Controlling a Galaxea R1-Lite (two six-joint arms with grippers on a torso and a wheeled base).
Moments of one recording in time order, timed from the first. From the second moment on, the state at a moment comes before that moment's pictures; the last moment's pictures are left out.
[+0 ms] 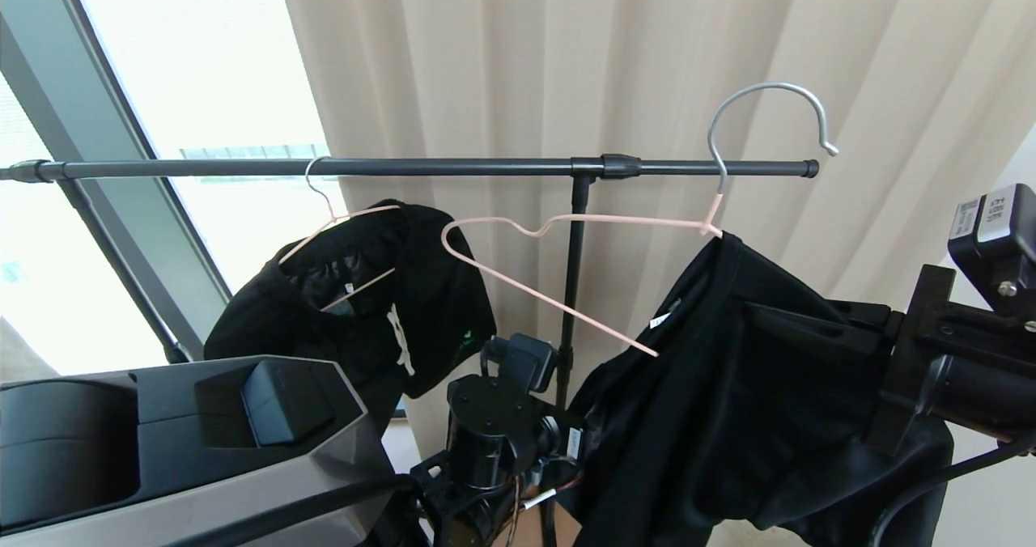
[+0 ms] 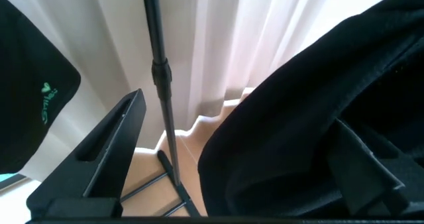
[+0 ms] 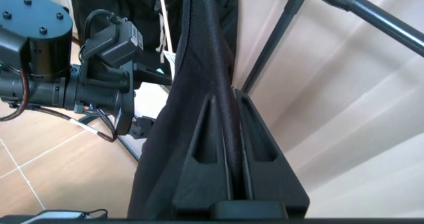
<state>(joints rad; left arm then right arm) -0.86 2.24 -0.74 -1.29 0.30 -0.09 0.52 1.24 -0.60 -0.46 0.19 -0.28</state>
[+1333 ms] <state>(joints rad) -0.61 2.09 -0.78 -1.29 0.29 -0.04 0.42 1.29 -0.57 -0.46 0.19 -0.38</state>
